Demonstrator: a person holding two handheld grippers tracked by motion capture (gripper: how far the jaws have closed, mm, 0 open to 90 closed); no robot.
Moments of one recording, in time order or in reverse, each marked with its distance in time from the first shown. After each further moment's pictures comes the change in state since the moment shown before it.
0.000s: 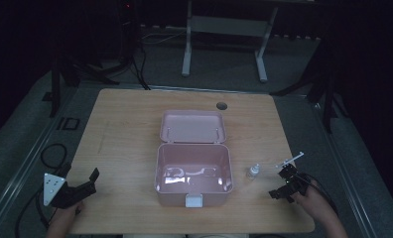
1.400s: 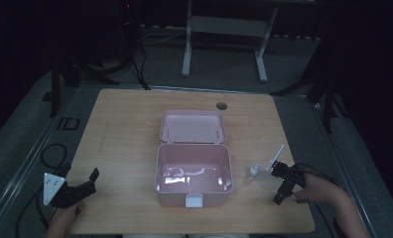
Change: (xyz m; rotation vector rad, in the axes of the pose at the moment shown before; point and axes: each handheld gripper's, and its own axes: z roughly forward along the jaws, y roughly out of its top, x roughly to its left) left arm 0.000 0.000 0.000 0.002 0.001 -0.006; right arm 0.013 0.037 -0.016 0.340 0.088 -0.247
